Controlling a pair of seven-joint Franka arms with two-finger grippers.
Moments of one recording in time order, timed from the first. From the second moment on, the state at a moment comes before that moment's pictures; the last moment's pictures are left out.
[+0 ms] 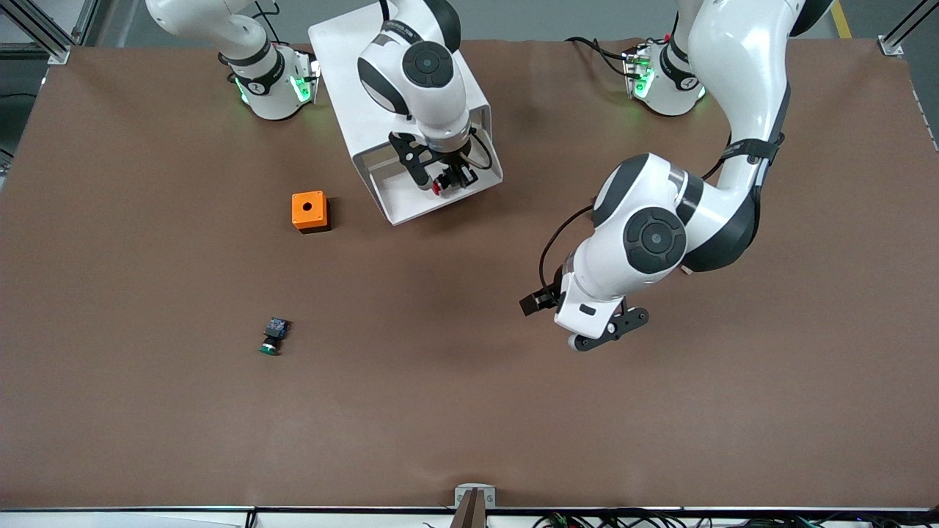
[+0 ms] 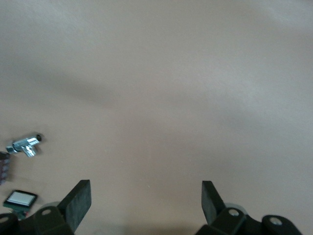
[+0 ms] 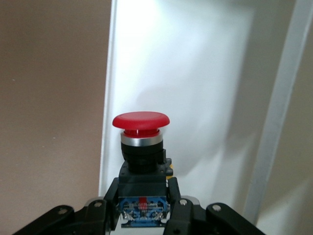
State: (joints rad) left arm -0.39 0.65 -0.16 -1.20 -0.07 1.84 -0.89; right arm 0.72 0.27 0.21 -1.92 0.08 2.19 1.92
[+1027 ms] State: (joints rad) left arm -0.44 0.65 -0.17 -1.22 -0.01 1.84 -1.05; right arm 0.75 0.30 0.20 -1.89 0.06 2.23 1.96
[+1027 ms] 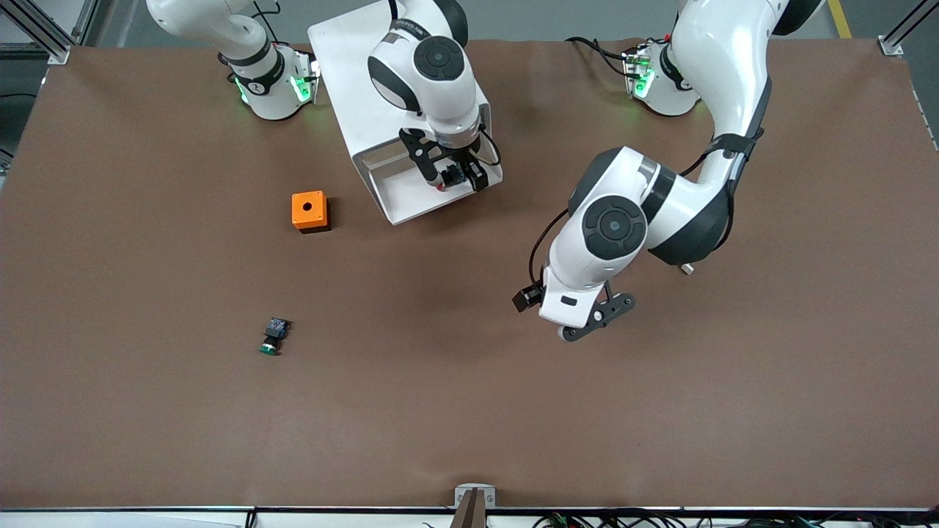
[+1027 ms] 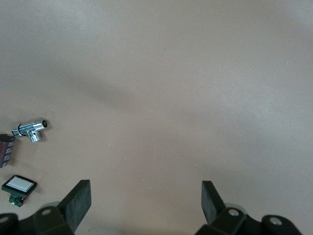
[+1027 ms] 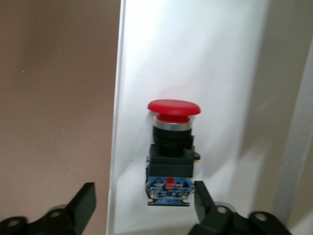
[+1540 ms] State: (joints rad) left arm -0.44 0.65 -0.17 -1.22 0.00 1.84 -1.05; right arm 0.67 0.29 0.18 -1.76 0.06 2.03 1.79
